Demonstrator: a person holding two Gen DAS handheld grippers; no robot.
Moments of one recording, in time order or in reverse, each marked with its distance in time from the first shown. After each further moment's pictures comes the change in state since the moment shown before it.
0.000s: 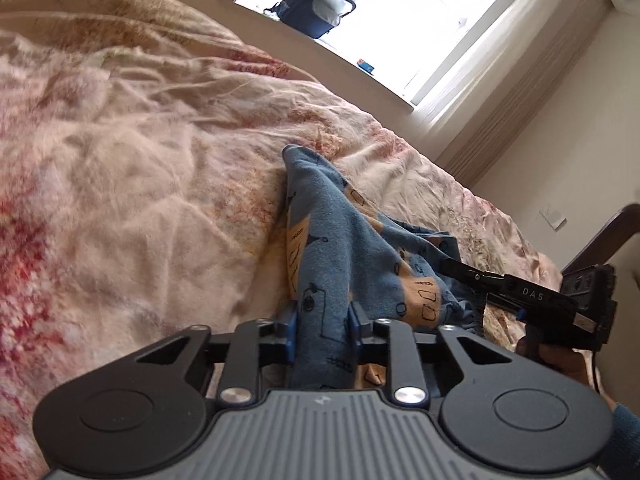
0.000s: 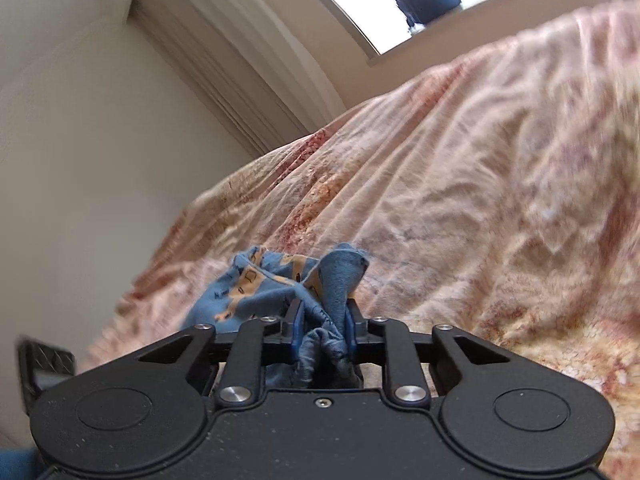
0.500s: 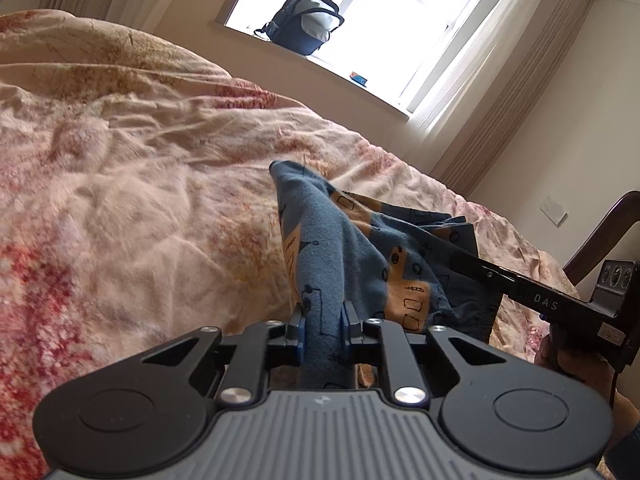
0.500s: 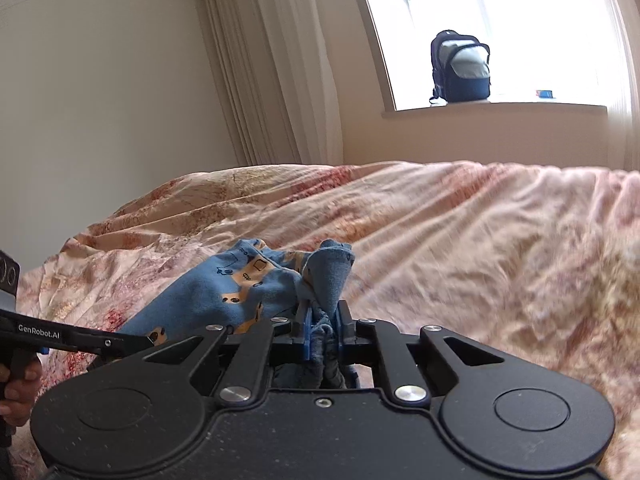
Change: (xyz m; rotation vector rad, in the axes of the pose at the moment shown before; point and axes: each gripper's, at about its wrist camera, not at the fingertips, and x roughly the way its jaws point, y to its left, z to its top) left arm -0.032 -0.021 0.010 0.050 -0.042 0.030; right arm -0.029 0.081 -0.002 -0.290 -0.092 -0.144
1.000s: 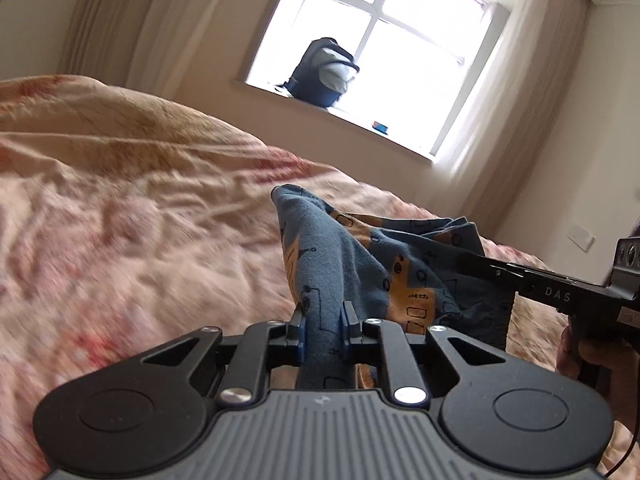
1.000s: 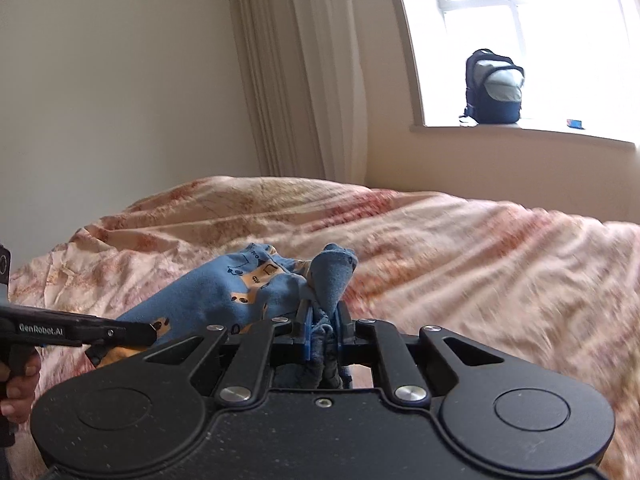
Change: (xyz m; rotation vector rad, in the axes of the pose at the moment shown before) left arm -0.027 0.020 0.030 0.053 -0.165 0.114; right arm 0.042 0.041 0.045 -0.105 -0.012 0.057
